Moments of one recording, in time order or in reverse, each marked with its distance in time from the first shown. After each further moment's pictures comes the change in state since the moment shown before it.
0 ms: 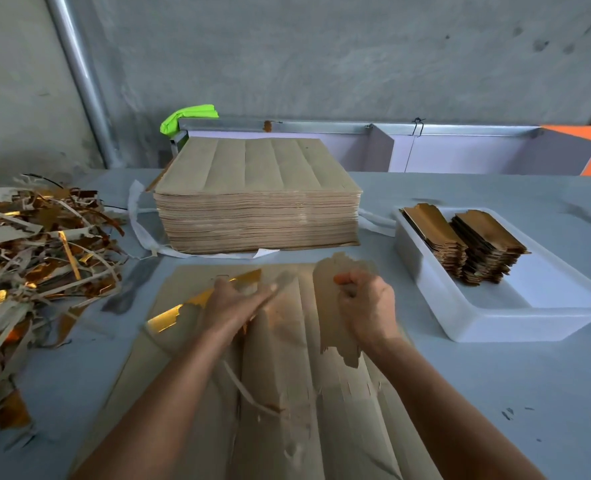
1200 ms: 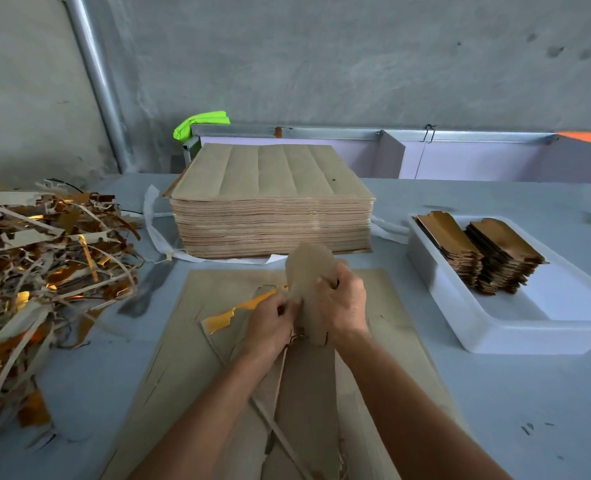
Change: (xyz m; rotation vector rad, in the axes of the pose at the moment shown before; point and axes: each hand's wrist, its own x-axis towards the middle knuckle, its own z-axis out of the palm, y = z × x) left_hand -0.031 -0.001 0.028 -0.221 -0.149 0.329; right_hand 0.011 -0.025 0.047 0.309 -0.026 0.074
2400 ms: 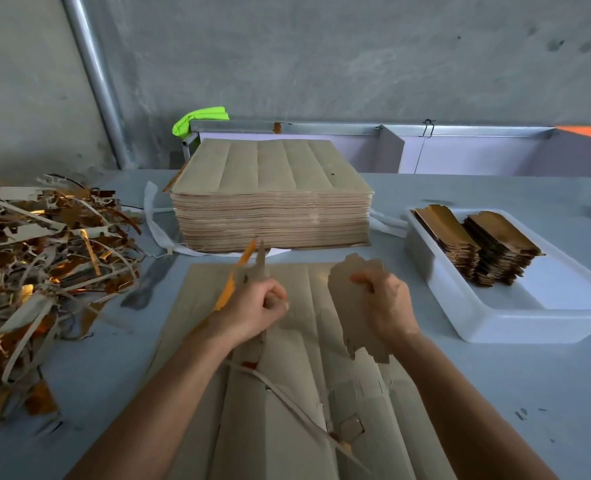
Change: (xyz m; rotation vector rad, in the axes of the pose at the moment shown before) left_hand 0.011 0.012 -0.048 0.447 -0.248 0.198; right_hand -0.003 0.016 -0.061 -0.427 -0.078 -0.112
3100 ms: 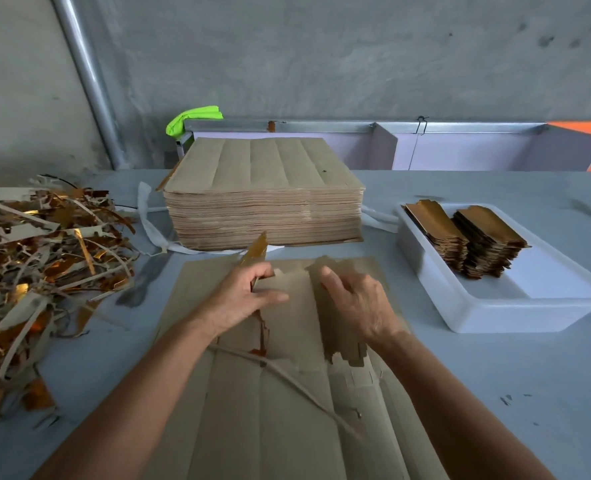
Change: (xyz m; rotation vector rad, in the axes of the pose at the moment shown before) left_hand -0.012 0.019 -0.018 -0.406 -0.117 0.084; right_hand -0.022 -0.020 -0.006 0.178 -0.165 -0.131
